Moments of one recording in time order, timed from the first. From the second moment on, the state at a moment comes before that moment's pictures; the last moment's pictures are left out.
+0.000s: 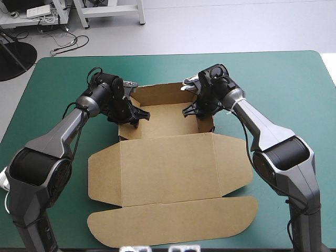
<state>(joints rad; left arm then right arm) -0.35 1.93 -1.66 -0.03 1.14 -0.10 0.47 2.12 -1.96 -0.10 1.24 0.07</state>
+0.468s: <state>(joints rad) -0.35 1.93 -1.83 0.00 1.16 -0.11 0.47 2.12 -2.19 -0.12 1.25 0.07</state>
